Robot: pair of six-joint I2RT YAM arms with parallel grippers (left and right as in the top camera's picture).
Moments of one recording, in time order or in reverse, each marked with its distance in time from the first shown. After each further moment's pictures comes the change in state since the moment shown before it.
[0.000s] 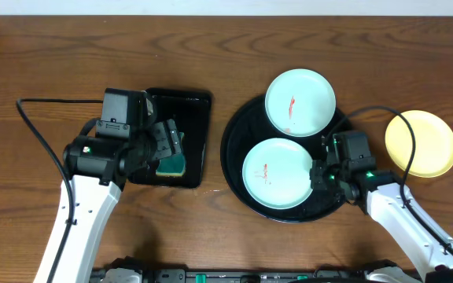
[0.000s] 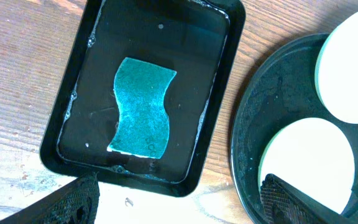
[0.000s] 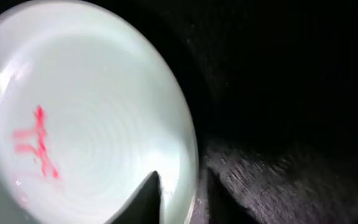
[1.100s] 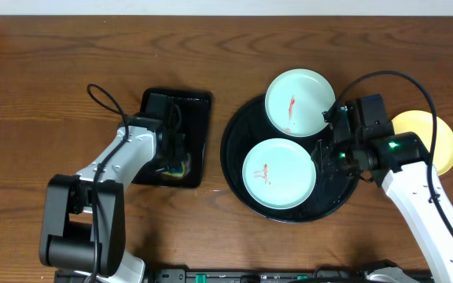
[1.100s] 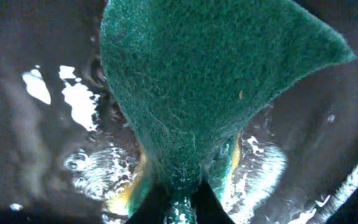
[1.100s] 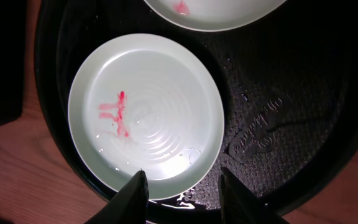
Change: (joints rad) left arm 0.000 0.504 -0.177 0.278 -0.030 -0.061; right arm 0.000 -0.015 0.415 -0.470 -0.049 -0.141
